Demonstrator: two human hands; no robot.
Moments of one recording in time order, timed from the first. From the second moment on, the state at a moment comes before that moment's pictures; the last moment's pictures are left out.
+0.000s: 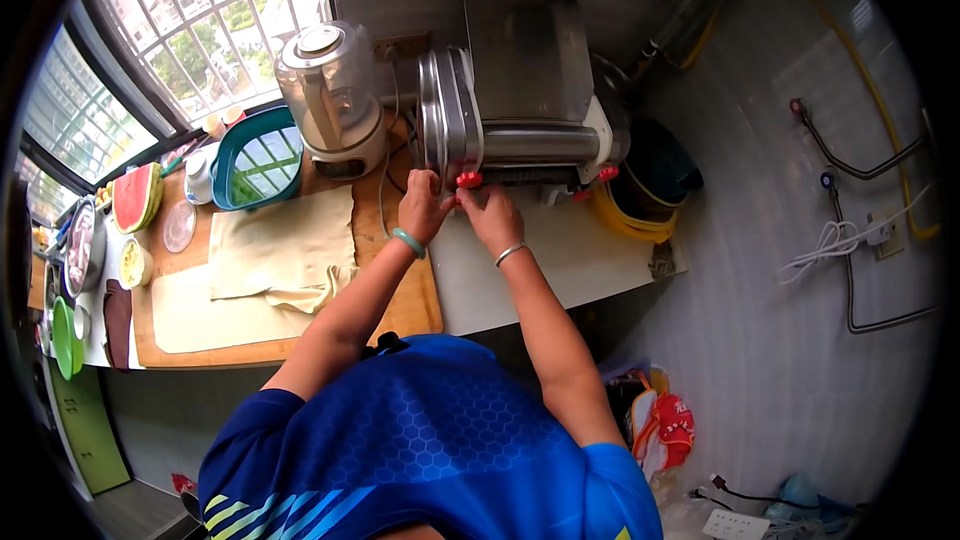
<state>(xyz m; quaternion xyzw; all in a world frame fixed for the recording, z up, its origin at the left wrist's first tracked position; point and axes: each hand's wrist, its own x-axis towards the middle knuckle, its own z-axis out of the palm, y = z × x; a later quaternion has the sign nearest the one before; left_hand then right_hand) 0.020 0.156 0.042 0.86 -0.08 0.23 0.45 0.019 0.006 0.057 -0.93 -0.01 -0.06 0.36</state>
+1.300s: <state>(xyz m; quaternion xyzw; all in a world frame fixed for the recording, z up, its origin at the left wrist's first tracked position) 0.025 0.150 0.032 0.85 -0.09 0.25 0.46 0.014 0.024 0.093 -0.97 -0.11 -0.03 0.21</state>
